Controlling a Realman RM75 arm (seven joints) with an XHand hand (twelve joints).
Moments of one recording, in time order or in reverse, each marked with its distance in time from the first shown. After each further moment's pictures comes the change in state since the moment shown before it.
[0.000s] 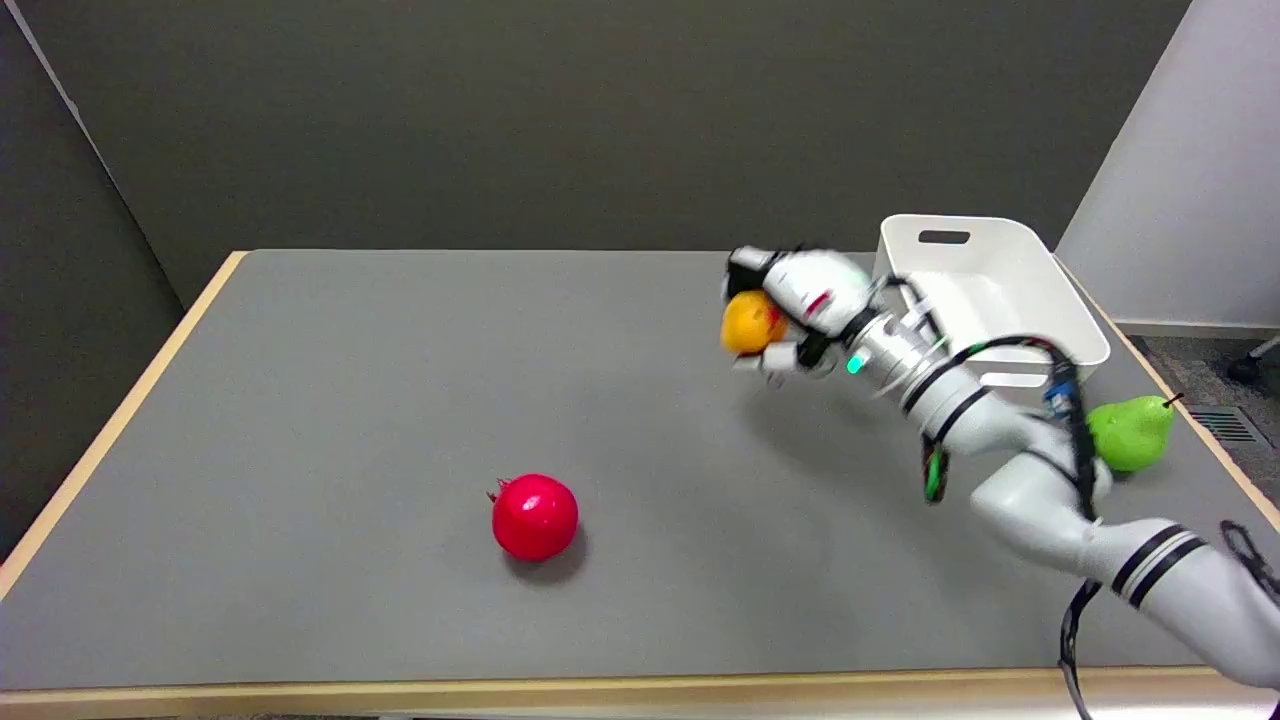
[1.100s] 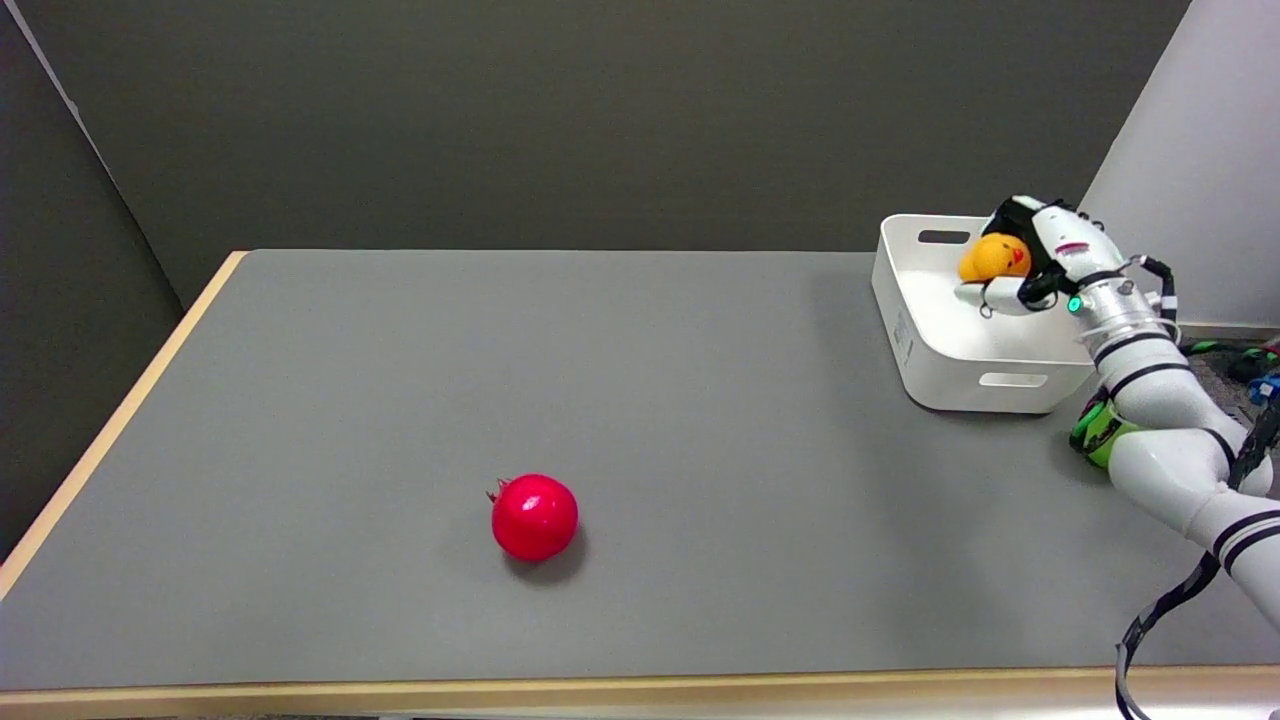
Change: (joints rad) arm -0.013 0.045 0.439 -0.342 0.231 0.041 -0.003
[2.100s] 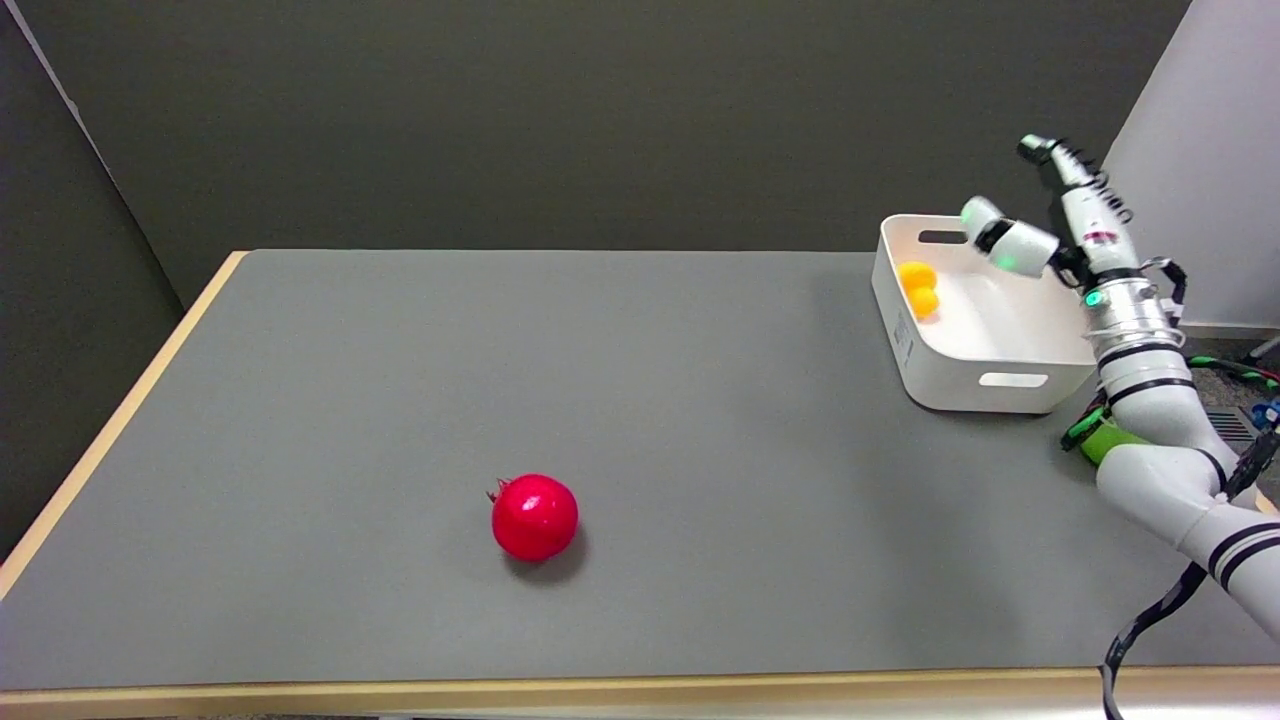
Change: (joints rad) arm -0.024 0.010 -0.091 -0.014 0.286 0.239 0.014
